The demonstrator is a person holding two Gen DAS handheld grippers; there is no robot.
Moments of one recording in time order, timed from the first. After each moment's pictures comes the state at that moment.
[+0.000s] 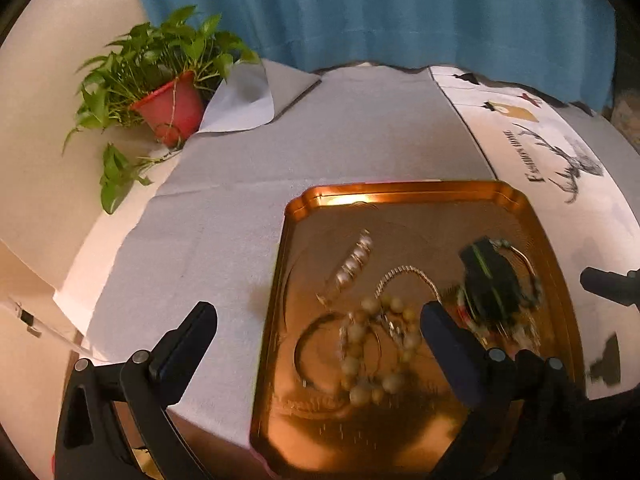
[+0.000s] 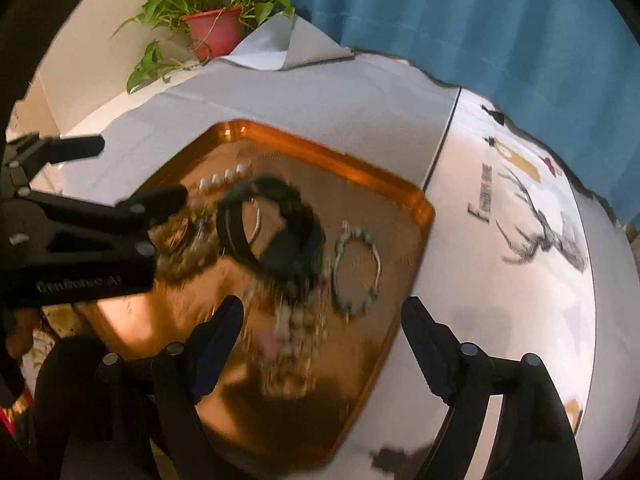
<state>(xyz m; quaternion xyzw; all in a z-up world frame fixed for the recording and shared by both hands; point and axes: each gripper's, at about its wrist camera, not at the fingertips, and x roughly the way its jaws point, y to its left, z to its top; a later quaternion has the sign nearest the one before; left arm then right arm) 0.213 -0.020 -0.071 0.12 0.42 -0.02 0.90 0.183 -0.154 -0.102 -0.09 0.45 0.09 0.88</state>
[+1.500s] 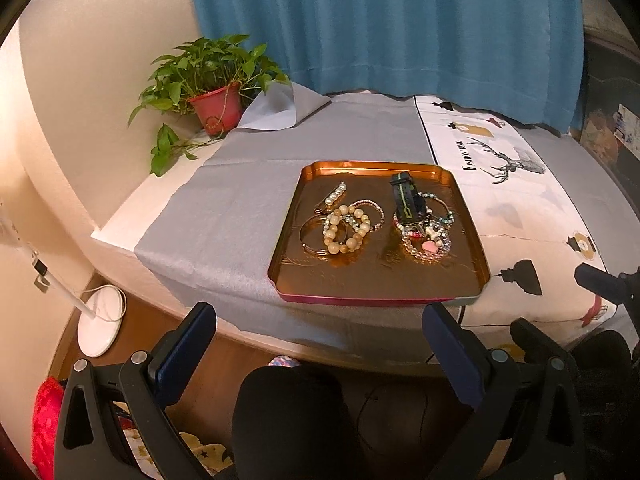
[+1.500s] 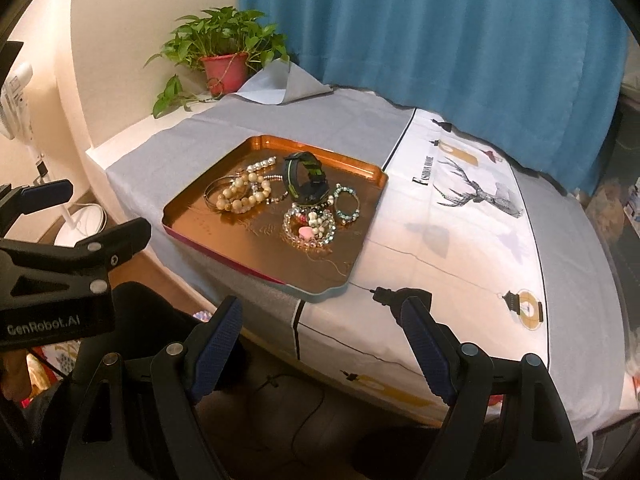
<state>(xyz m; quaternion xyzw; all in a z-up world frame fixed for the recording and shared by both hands) 0.038 -0.010 -0.019 0.08 0.39 0.00 0.92 0.014 -0.167 -0.046 -0.07 0.39 0.06 0.92</state>
